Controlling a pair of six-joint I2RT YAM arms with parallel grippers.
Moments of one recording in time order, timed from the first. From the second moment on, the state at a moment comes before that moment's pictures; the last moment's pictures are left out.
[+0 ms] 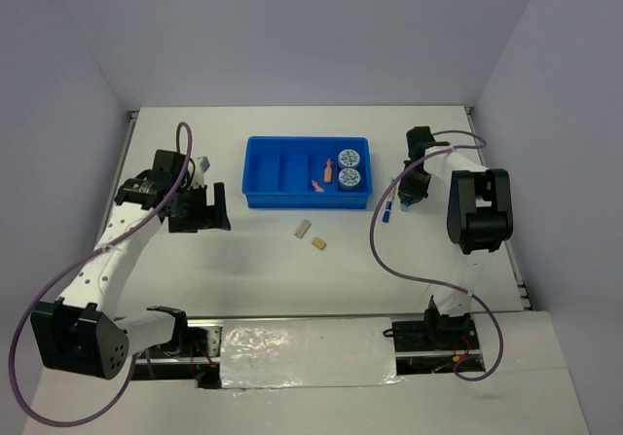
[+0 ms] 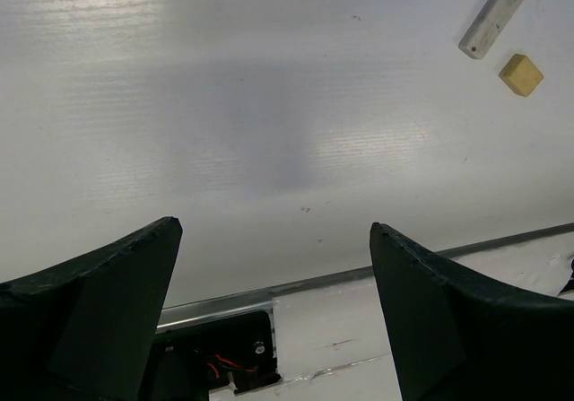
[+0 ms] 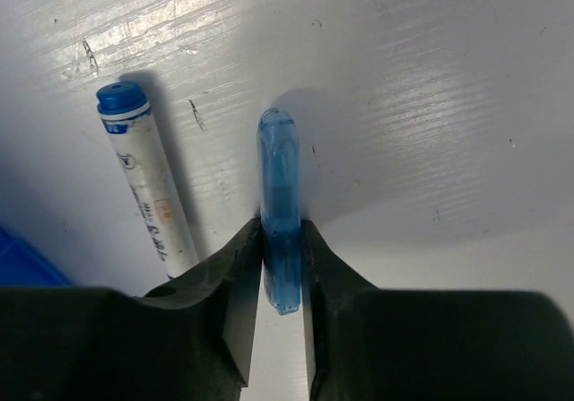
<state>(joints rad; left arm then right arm) -0.13 1.17 1.06 -0.99 0.18 -0.24 0.03 1.92 1.30 -0.65 0.10 0.40</state>
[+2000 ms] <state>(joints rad) -0.13 1.18 1.15 -1.00 0.12 -0.25 0.13 1.81 1.36 -0.74 0.14 0.44</state>
